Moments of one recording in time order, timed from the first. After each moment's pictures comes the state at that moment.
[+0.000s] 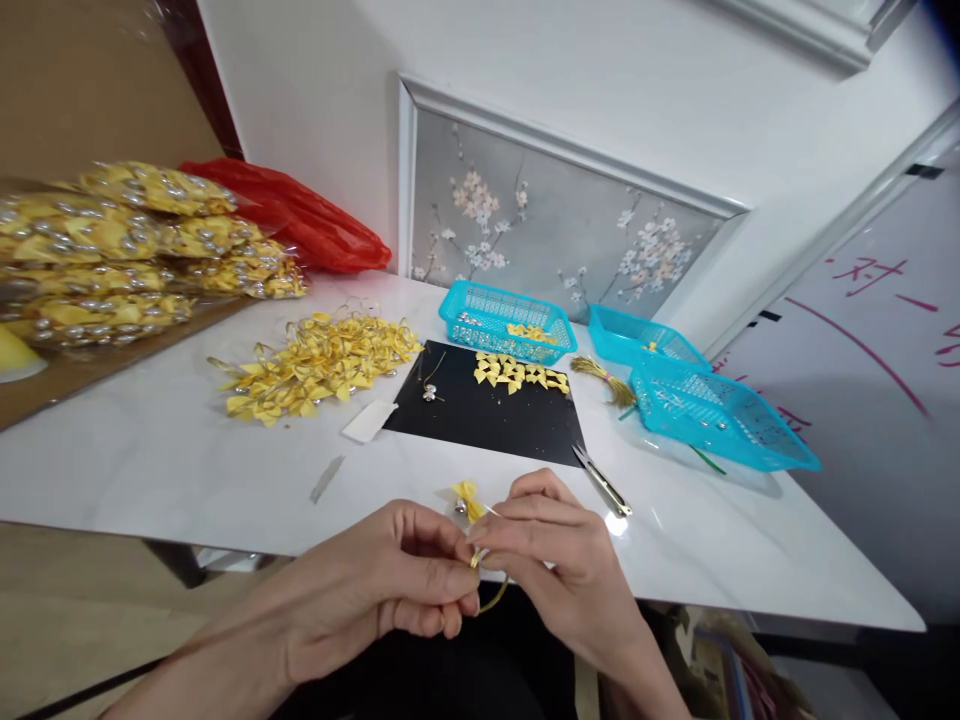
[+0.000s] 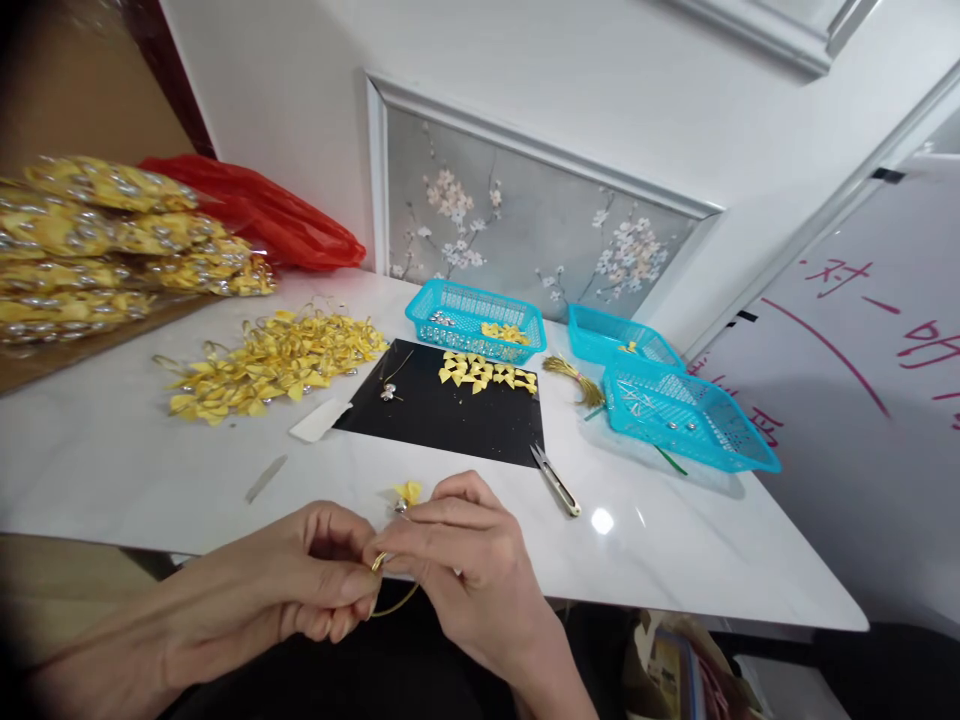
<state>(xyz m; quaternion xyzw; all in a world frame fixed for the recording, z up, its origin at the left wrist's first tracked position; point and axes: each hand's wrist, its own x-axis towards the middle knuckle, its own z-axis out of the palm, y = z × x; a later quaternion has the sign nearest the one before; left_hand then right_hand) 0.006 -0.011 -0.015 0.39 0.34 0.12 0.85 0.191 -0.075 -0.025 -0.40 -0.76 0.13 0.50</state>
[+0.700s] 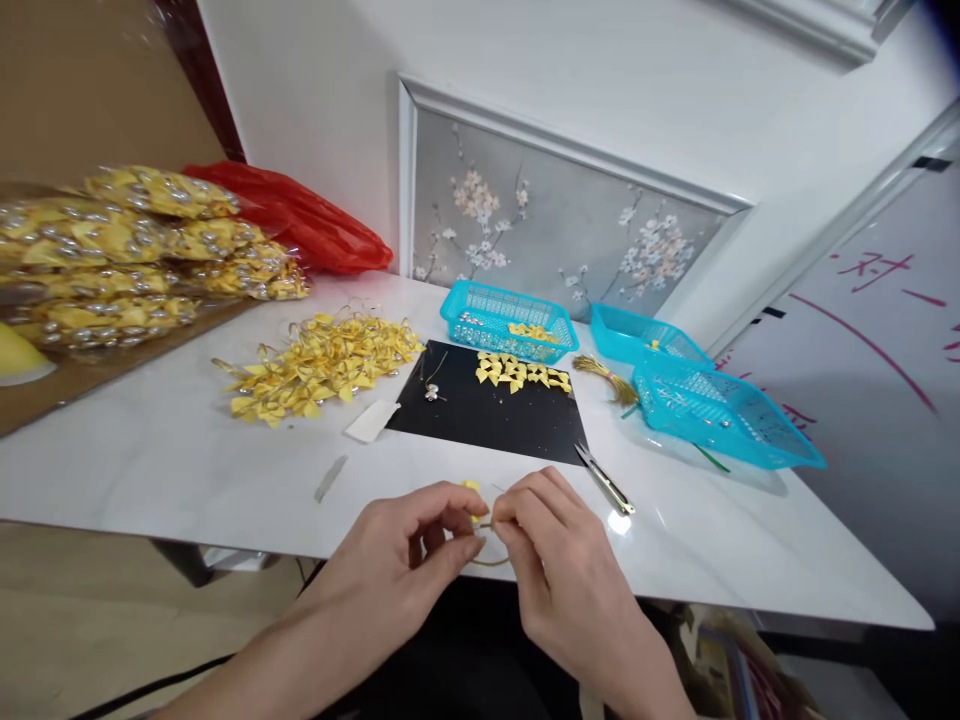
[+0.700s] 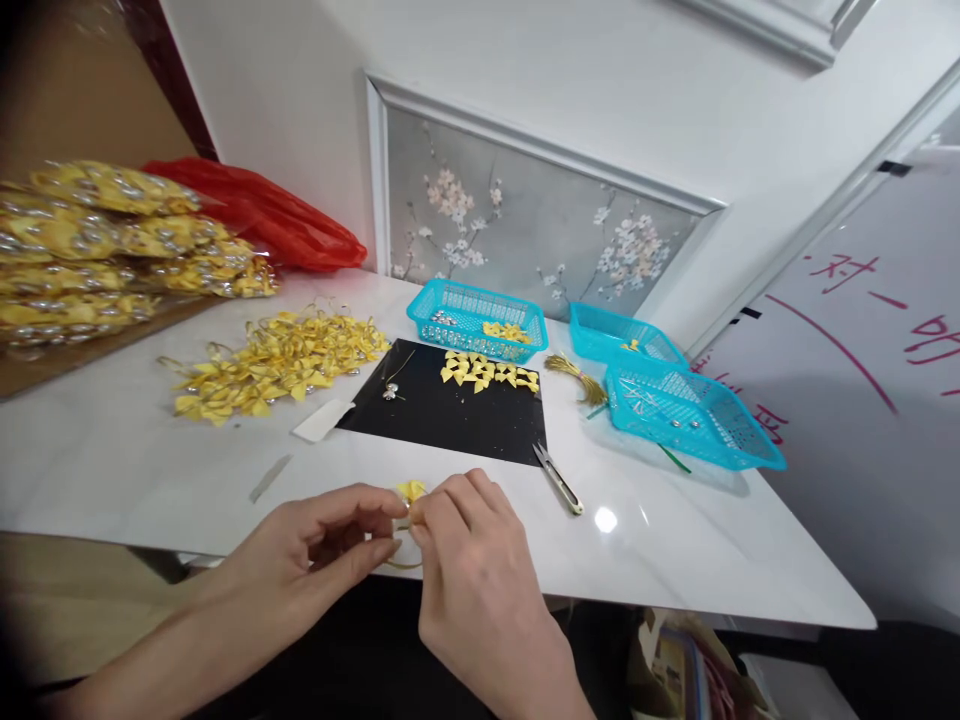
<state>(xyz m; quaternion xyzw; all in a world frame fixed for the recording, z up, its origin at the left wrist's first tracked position) 0.014 -0.020 -0.021 0.73 0.39 0.25 0.51 0.181 -0.083 -0.024 -0.54 -0.75 0.07 0.38</state>
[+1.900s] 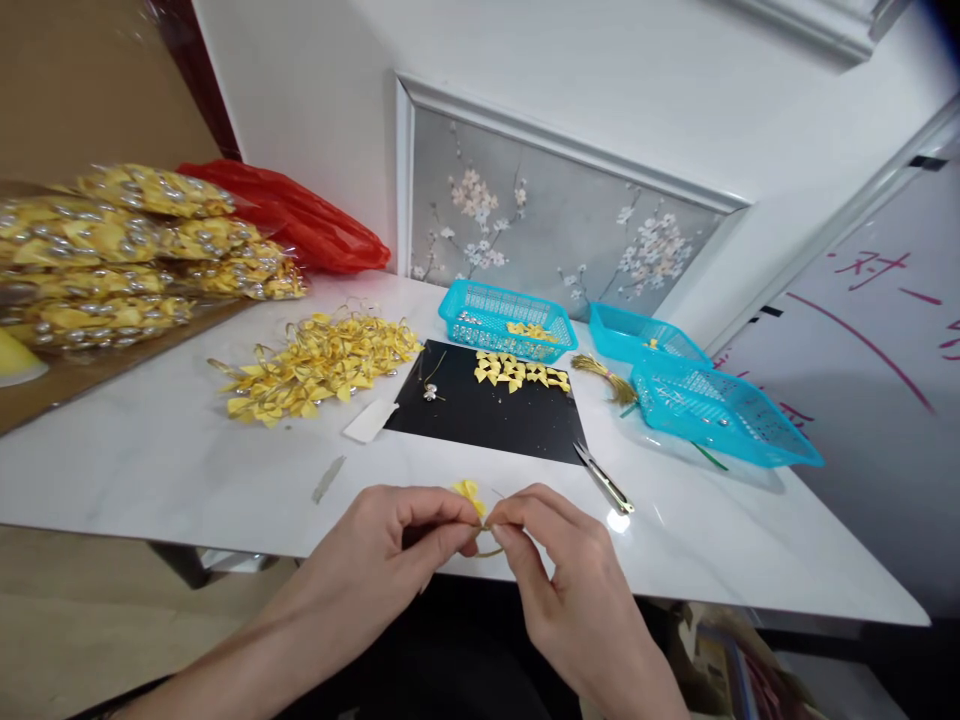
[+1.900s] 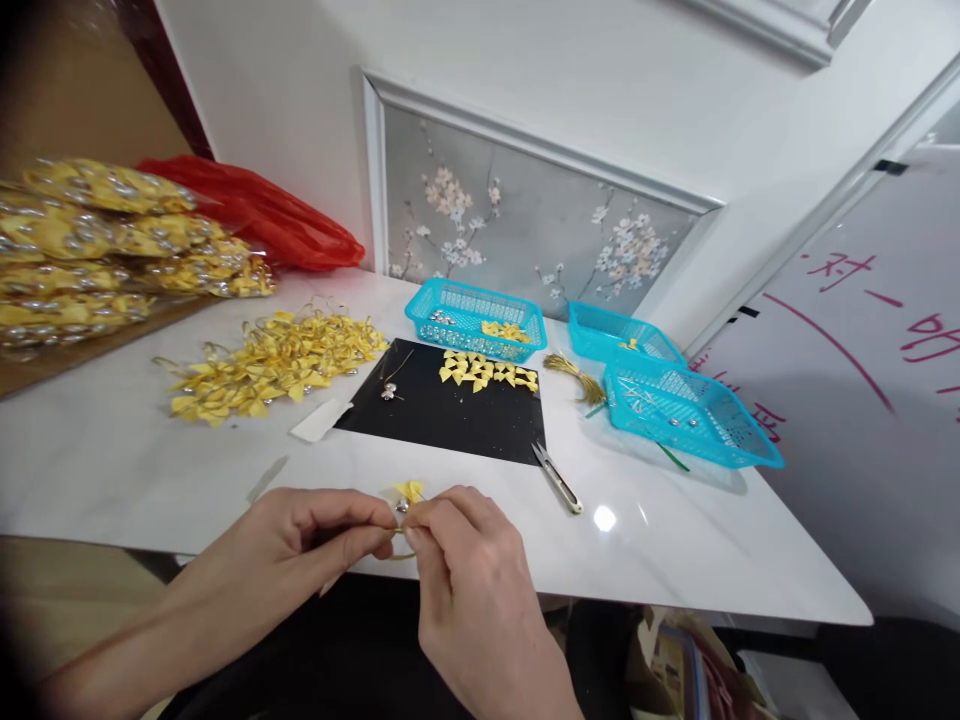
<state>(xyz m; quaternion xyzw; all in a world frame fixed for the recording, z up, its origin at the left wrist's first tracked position) 0.013 -0.013 0.000 0.74 0.37 0.21 0.53 0.177 -0.089 -0.024 -0.56 -0.68 0.15 0.44</state>
